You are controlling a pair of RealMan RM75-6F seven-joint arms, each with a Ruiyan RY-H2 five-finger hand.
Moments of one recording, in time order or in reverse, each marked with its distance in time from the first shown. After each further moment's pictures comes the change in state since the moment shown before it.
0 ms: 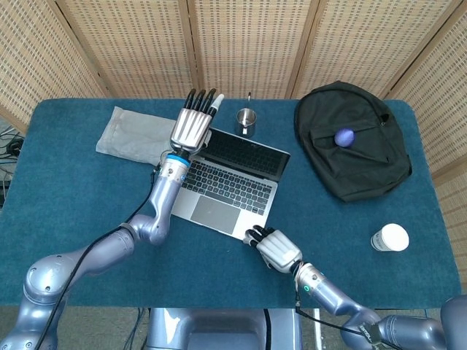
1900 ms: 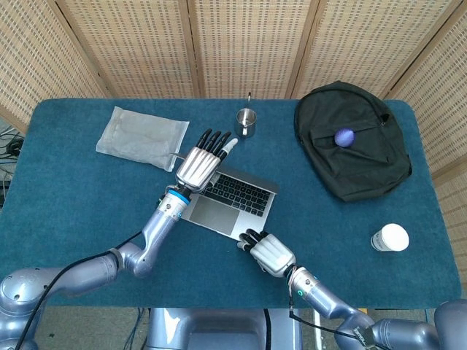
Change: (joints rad) left arm 0.187 0.023 0.075 -0.275 0.198 0.033 -0.019; right arm -0.028 -0.056 0.023 0.028 -0.035 -0.031 -0.071
